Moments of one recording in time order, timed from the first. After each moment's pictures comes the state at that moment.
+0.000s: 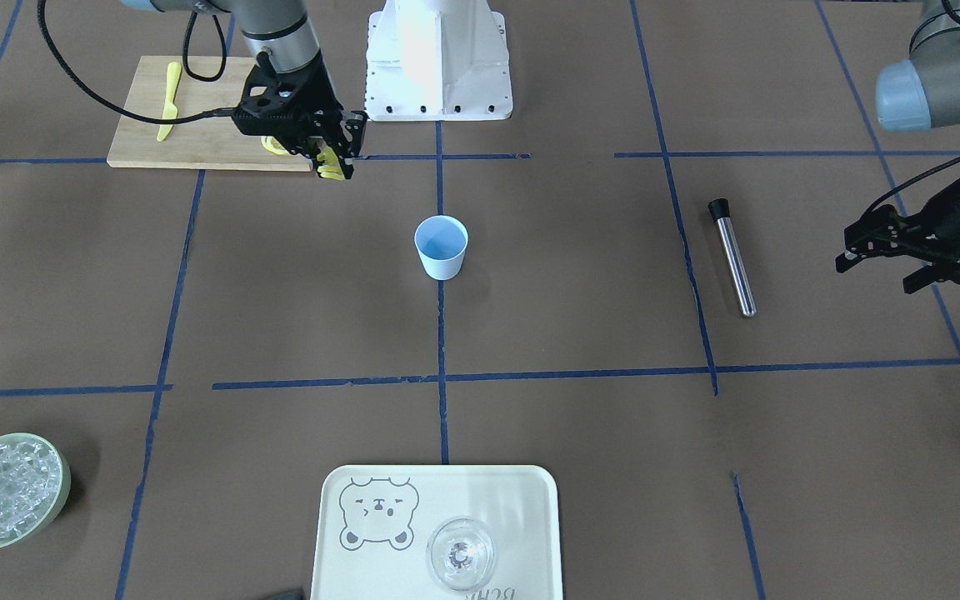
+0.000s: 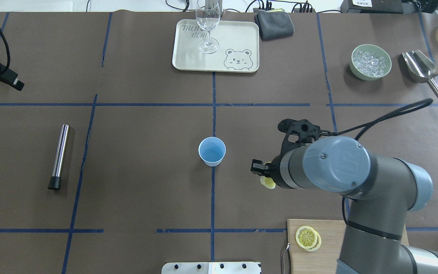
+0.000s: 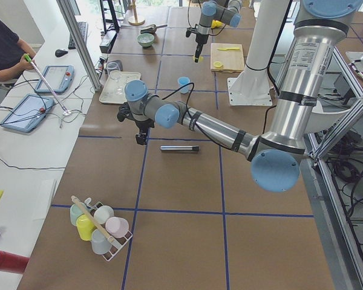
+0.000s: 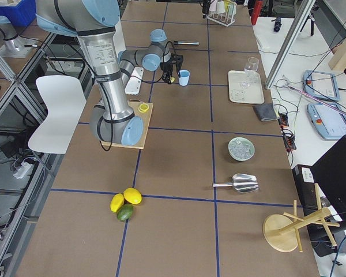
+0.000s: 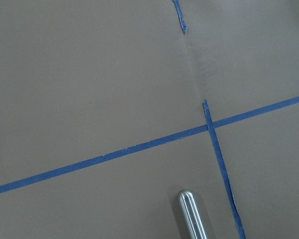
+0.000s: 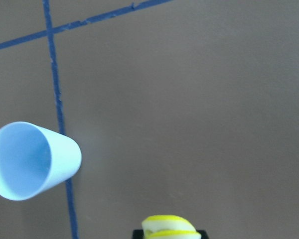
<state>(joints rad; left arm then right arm) -1.21 -1.79 -1.73 -1.67 -2.41 -0.30 0.39 -1.11 2.06 -1.63 1.69 1.53</state>
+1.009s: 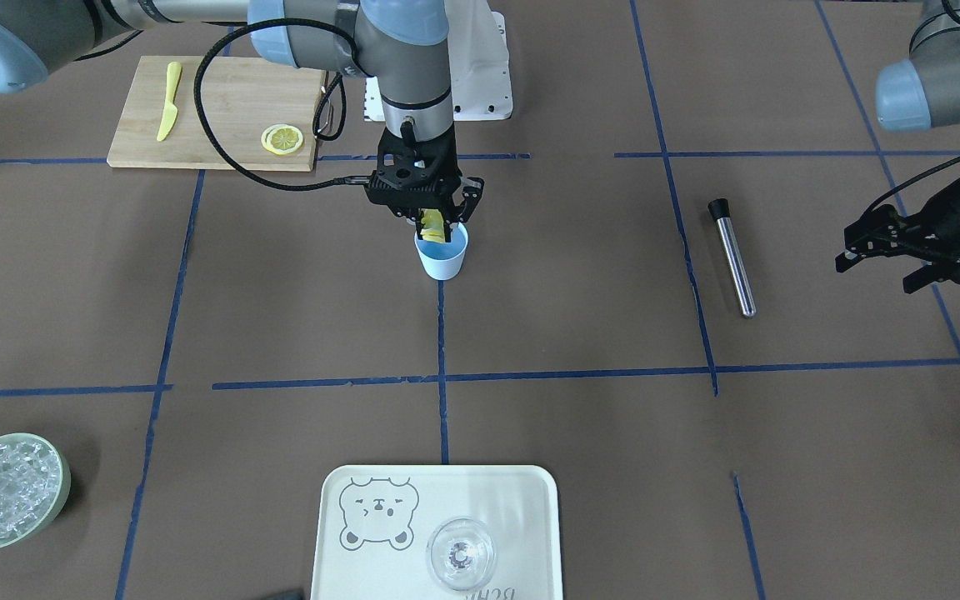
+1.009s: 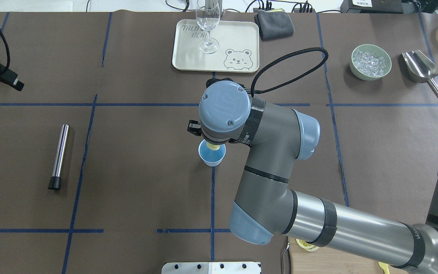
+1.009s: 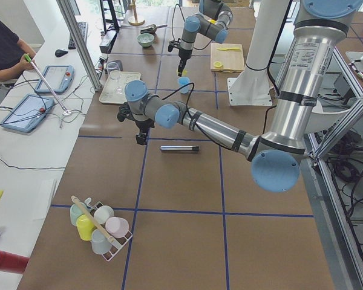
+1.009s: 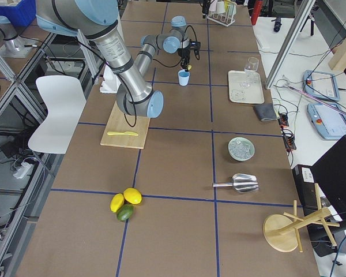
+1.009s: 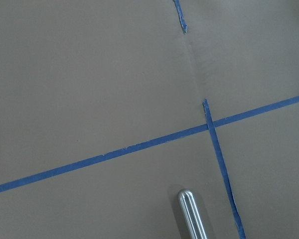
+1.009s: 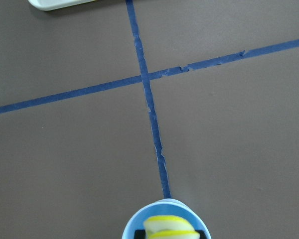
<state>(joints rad) -1.21 -1.79 -1.73 -1.67 -2.41 -0.30 0.46 -0.76 1.69 -1.66 1.70 1.47</state>
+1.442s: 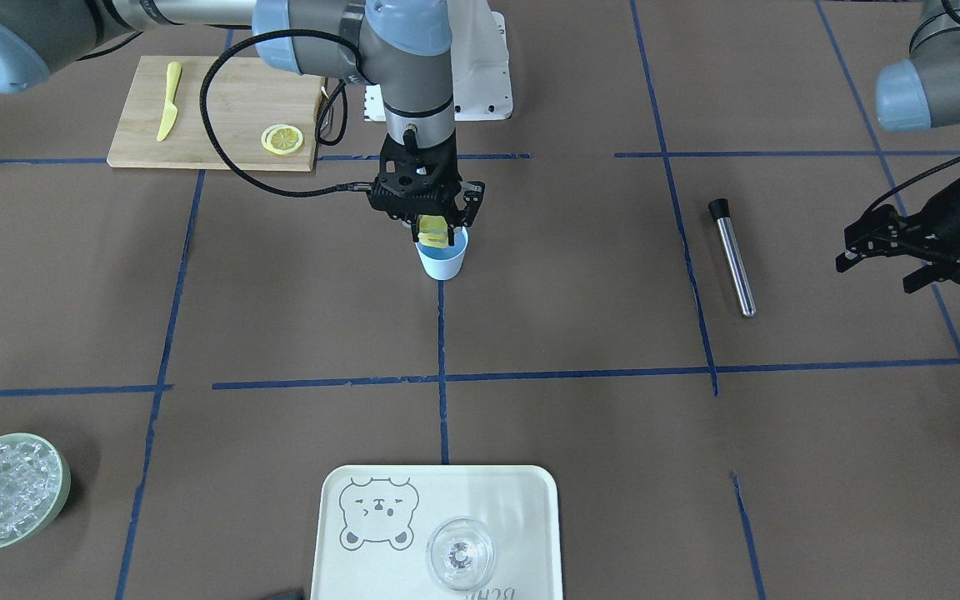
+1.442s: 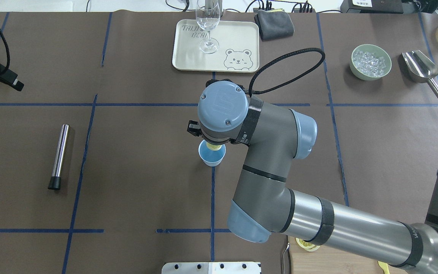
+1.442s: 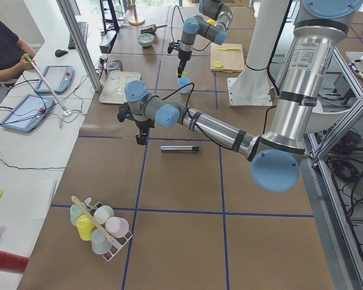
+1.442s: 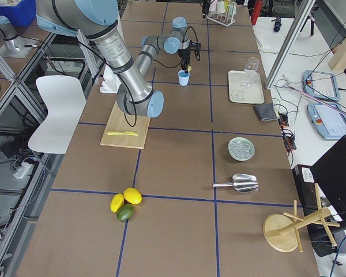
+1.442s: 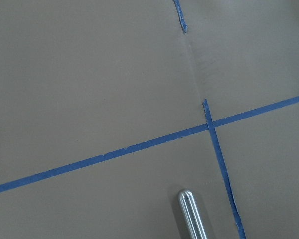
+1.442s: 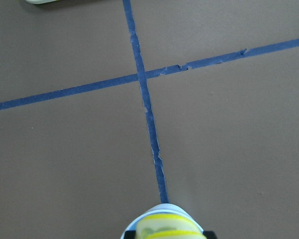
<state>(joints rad) -1.21 -1.78 -1.73 -1.67 -2.41 -0.30 0.46 -0.76 1.67 -1.66 1.71 1.46</state>
